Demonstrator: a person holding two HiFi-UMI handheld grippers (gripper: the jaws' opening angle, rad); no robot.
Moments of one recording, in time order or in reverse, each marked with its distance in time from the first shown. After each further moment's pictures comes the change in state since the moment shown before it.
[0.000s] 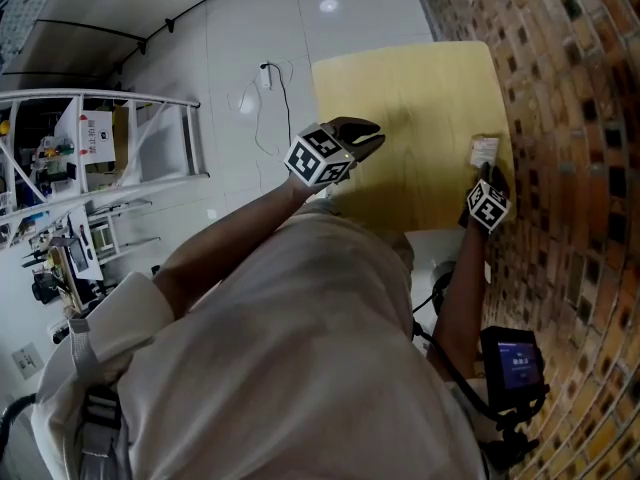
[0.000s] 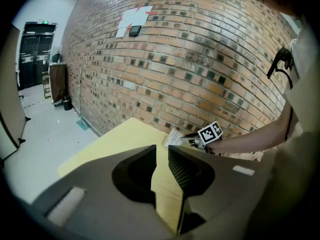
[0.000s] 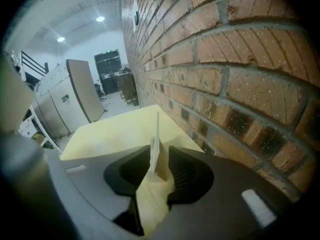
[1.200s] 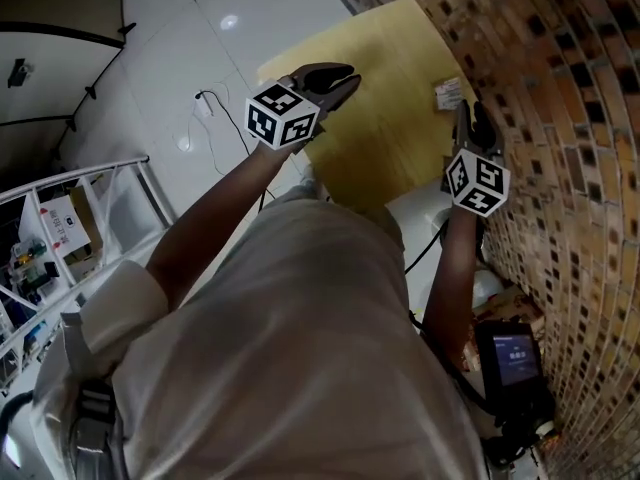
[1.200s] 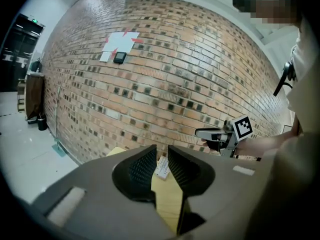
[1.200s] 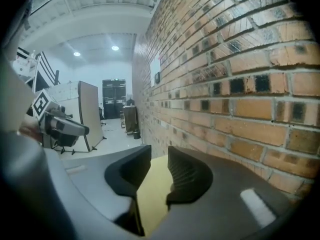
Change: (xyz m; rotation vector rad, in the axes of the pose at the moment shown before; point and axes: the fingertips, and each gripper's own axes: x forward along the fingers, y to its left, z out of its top) left arm -0.048 0.010 0.094 0.128 -0.233 -0.246; right arm -0.208 0.133 0.157 -0.067 -0.409 -0.051
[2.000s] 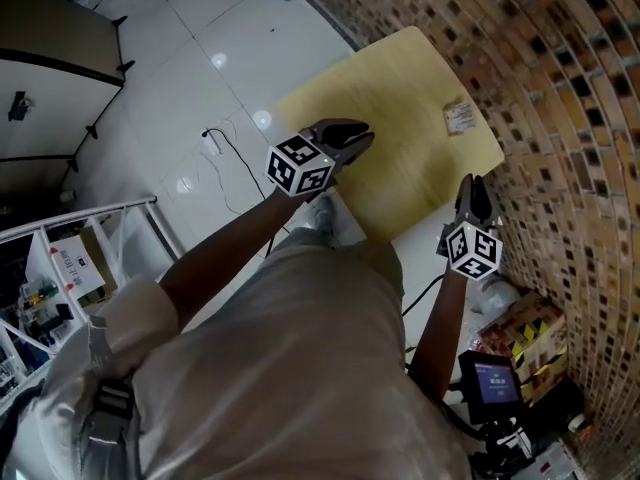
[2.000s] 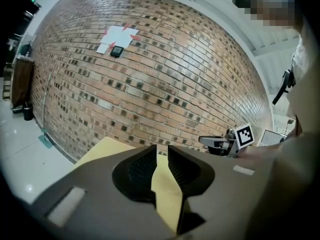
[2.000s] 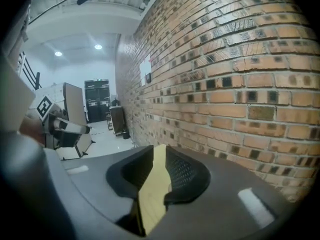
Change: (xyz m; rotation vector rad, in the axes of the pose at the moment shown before) left arm -0.059 -0.015 -0.040 -0.038 0.045 -0.178; right arm -0.095 0.056 -0.061 0.121 0.016 -0.180
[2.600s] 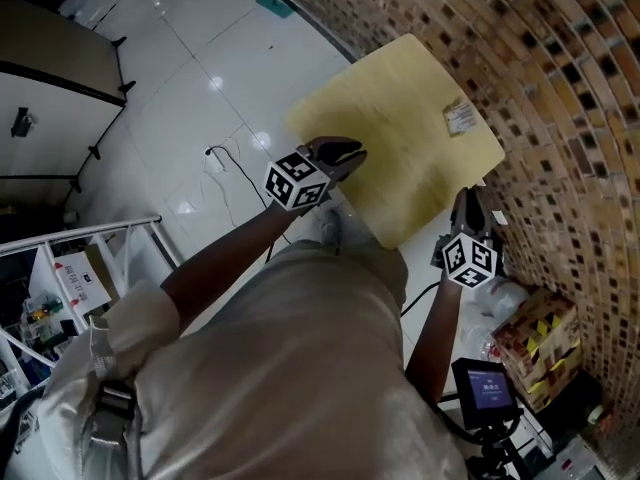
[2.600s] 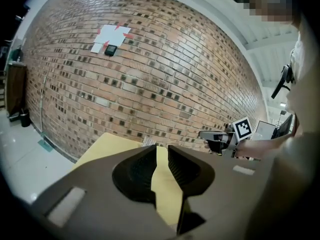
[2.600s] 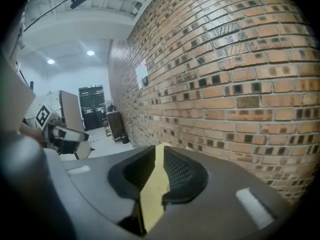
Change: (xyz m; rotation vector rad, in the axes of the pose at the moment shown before) left arm -0.038 -0.014 -0.034 0.063 0.056 -0.037; right arm -0.040 0.025 -0.028 0.092 -0.035 -0.029
